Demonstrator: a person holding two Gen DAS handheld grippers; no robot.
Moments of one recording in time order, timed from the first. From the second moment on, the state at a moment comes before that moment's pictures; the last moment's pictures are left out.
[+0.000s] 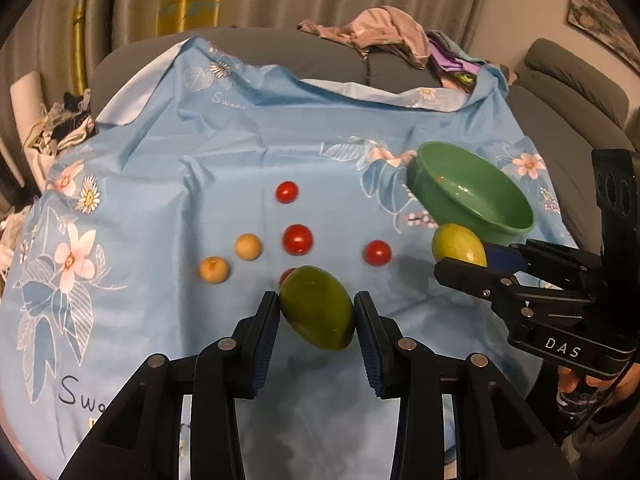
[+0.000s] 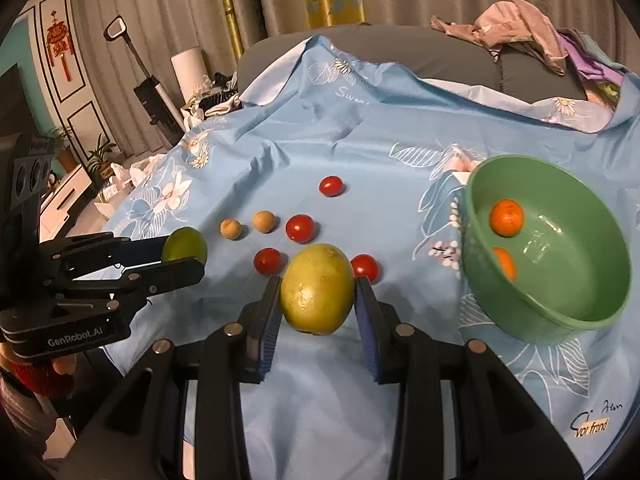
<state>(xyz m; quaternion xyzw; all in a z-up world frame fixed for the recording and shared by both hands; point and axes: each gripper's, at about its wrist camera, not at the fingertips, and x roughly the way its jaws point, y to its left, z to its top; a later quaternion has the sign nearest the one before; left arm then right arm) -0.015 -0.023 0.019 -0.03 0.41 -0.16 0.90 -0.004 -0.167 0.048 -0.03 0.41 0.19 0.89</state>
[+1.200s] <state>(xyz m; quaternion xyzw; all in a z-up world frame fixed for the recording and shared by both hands) 0.044 -0.181 0.057 0.08 0.36 -0.30 0.88 0.007 -0.299 0.072 0.03 0.35 0.04 0.94</state>
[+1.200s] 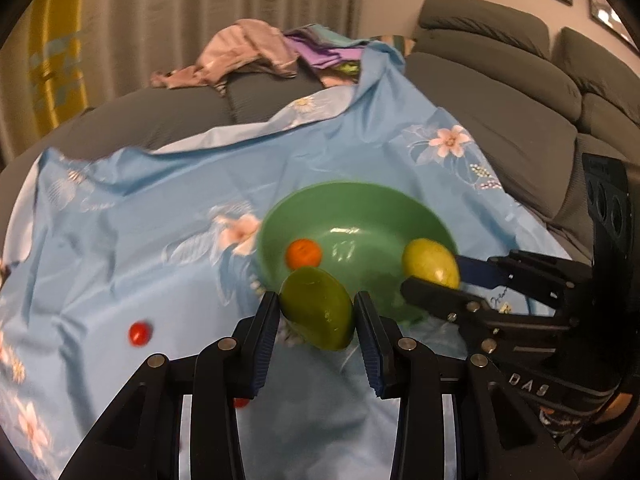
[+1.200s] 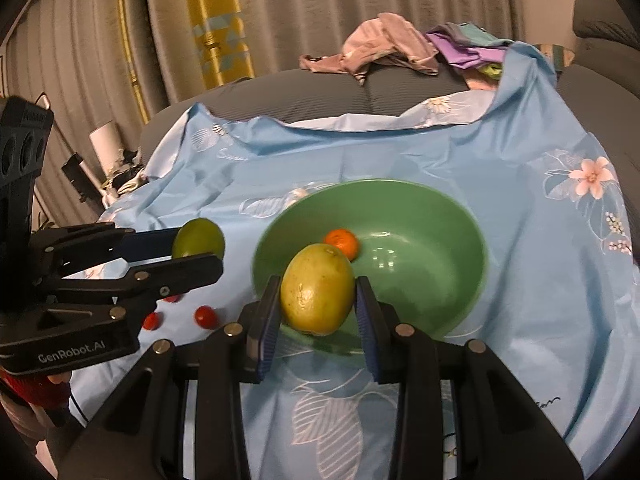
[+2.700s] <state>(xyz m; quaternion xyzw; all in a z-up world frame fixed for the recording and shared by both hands) 0.047 -0.190 0.037 0.14 0.38 -0.22 0.89 -0.003 -0.313 0.070 0.04 0.36 0.01 0.93</state>
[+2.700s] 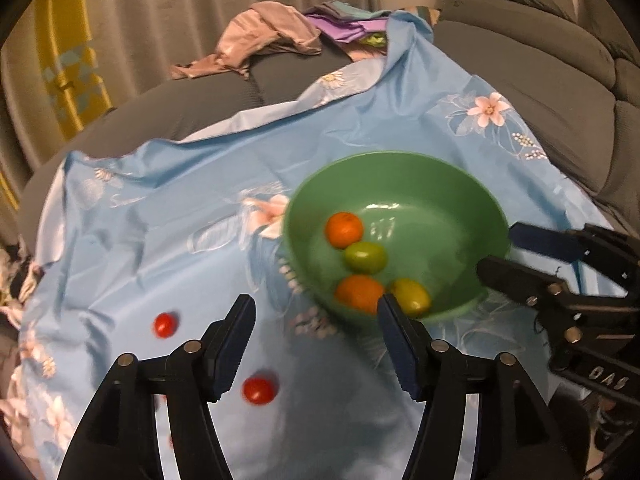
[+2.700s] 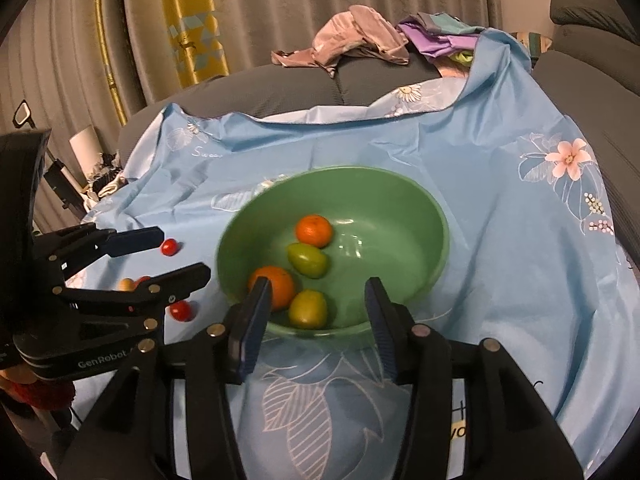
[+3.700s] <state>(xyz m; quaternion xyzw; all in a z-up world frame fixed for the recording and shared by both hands) -0.029 -0.082 0.079 0.10 0.31 -0.09 0.94 -0.041 -0.221 0.119 -0.01 0.33 0.10 0.94</state>
